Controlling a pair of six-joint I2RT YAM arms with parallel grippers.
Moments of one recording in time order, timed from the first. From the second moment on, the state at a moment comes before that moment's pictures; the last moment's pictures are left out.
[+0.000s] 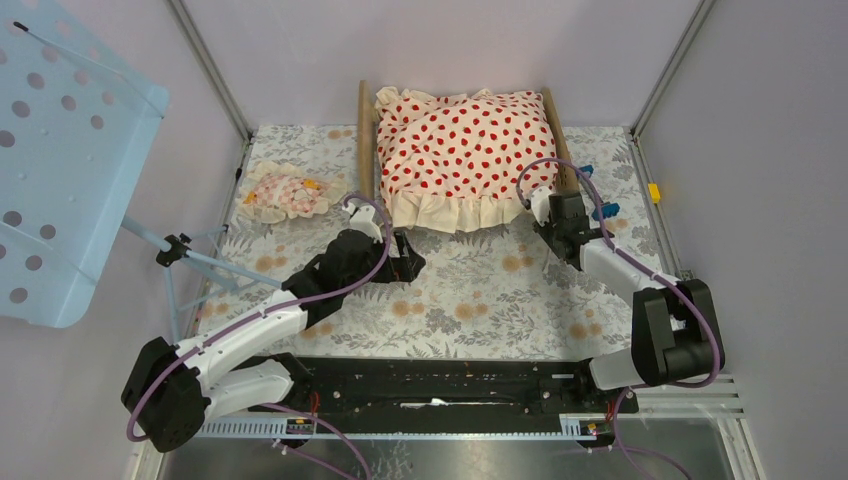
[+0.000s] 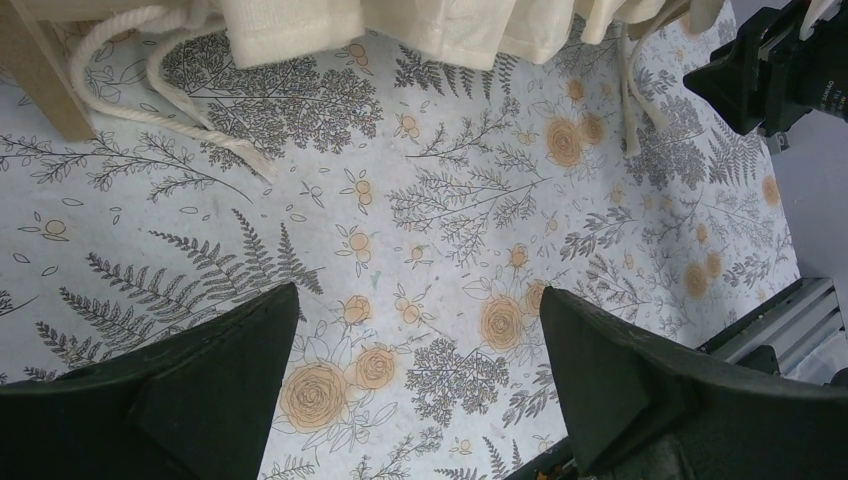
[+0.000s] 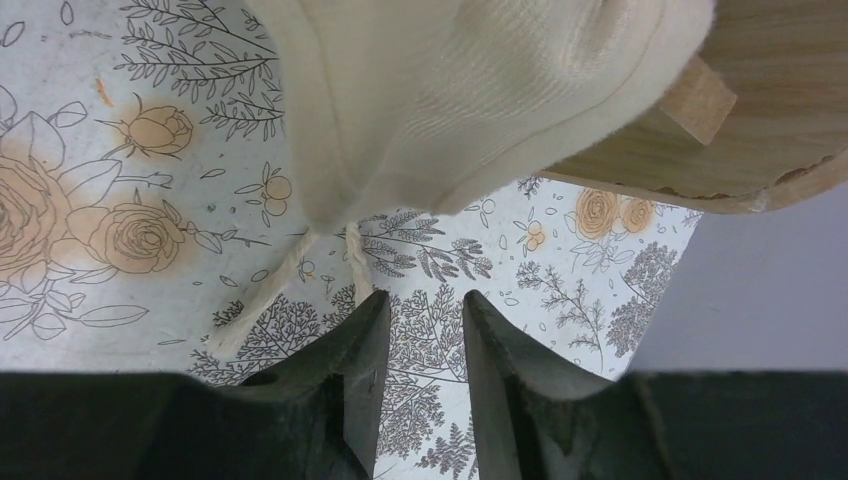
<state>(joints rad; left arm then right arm) -0.71 1.04 0.62 -0.06 -0.08 -0.62 0.21 1.43 0.78 -0.24 0.25 -0.52</state>
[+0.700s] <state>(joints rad) -0.73 1.03 0.62 -0.07 -0.10 -0.57 0.22 1.12 0.72 -0.19 0.26 -0.04</state>
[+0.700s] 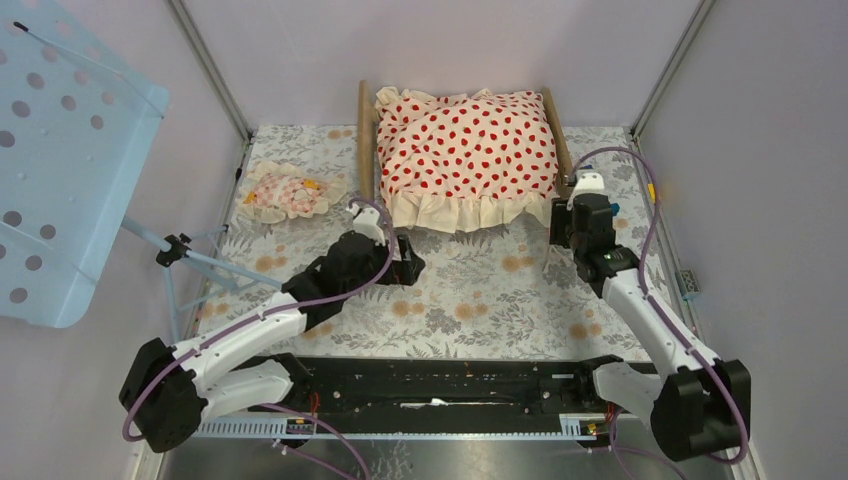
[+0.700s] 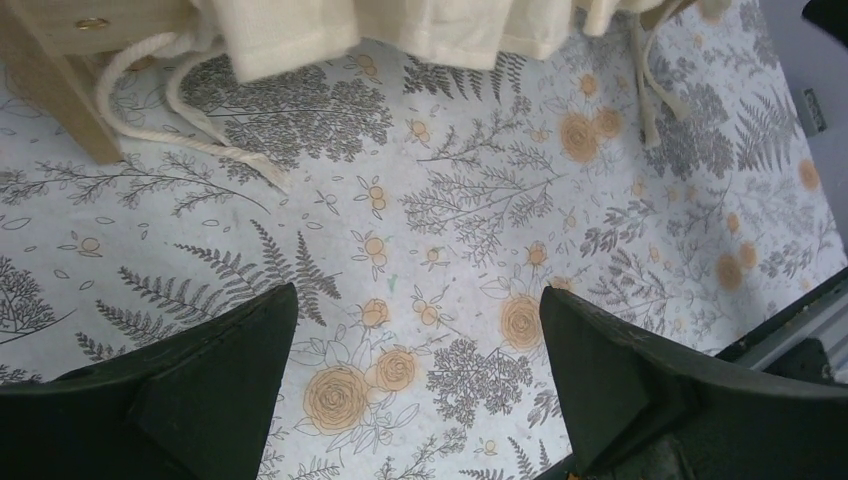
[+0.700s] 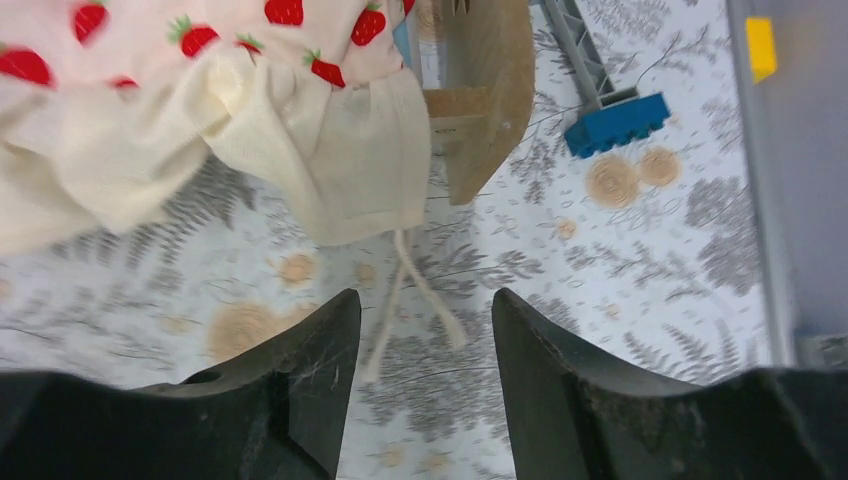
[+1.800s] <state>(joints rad) -1.14 1.58 0.95 0.17 -0.31 -0.33 0.17 1.25 1.23 -0.61 0.35 0.43</state>
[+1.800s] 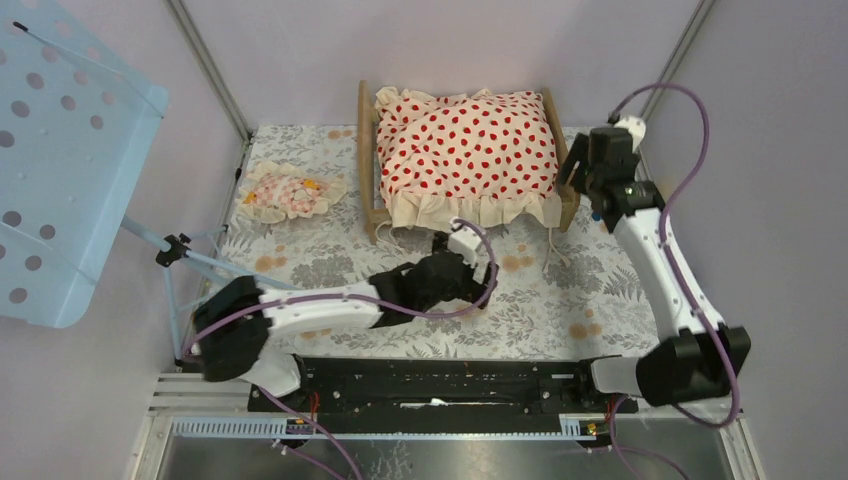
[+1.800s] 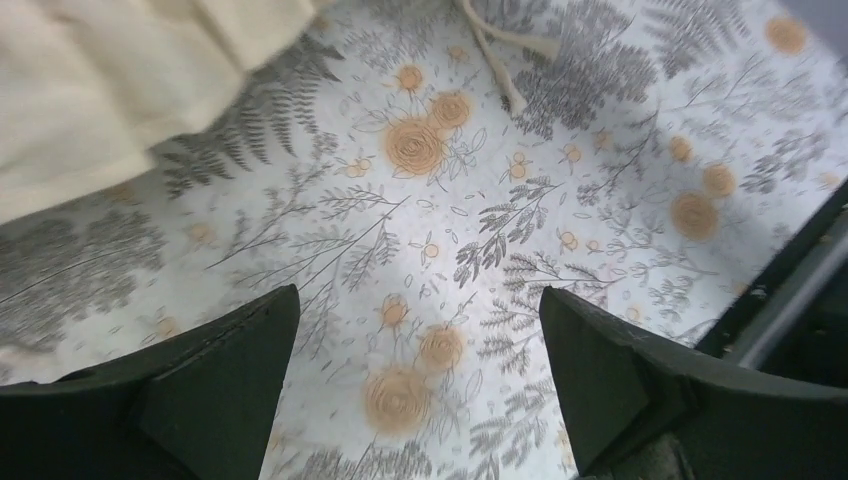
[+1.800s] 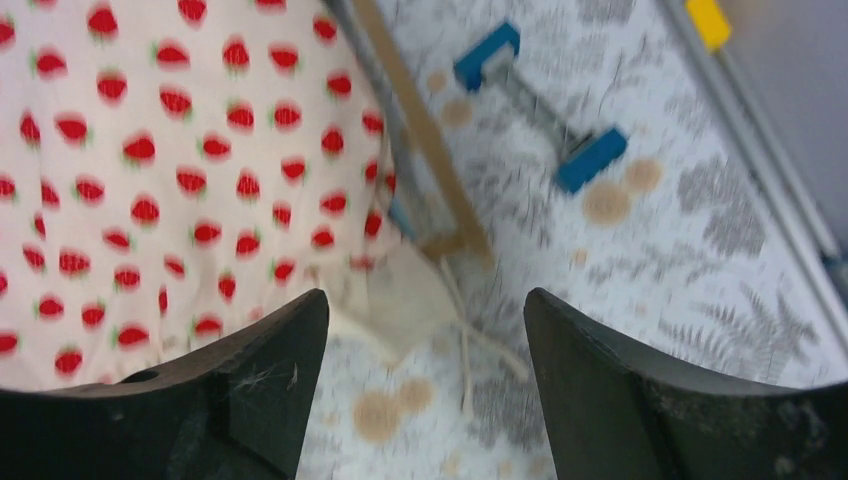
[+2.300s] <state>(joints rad) -1.14 1.04 0.70 -0.02 -0.41 -0.39 -0.06 1.72 1.44 -0.43 -0.07 0.09</state>
